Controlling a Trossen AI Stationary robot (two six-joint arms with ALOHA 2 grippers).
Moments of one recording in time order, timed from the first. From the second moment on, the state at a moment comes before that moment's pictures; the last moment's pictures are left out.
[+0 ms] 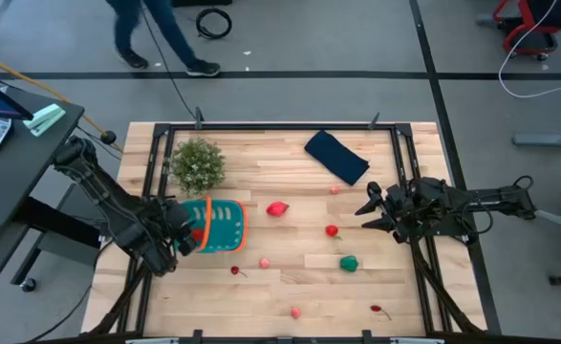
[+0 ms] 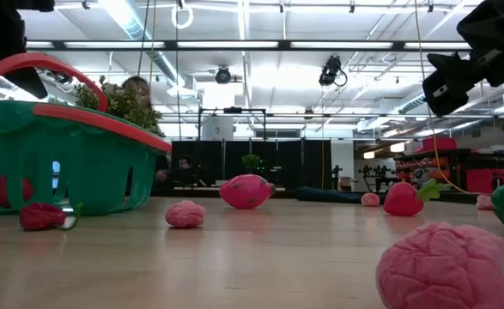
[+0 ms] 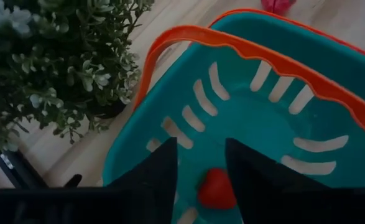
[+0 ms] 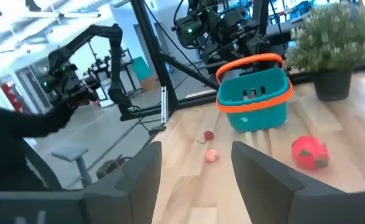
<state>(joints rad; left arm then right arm) -0.85 1.15 0.84 -1.29 -0.74 -1.49 0.01 0.15 0.03 0.15 -0.31 0.36</state>
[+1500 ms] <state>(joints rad) -0.60 1.15 1.35 -1.43 -1.03 -0.92 0.02 1.28 0.79 -0.02 -0.19 0.37</state>
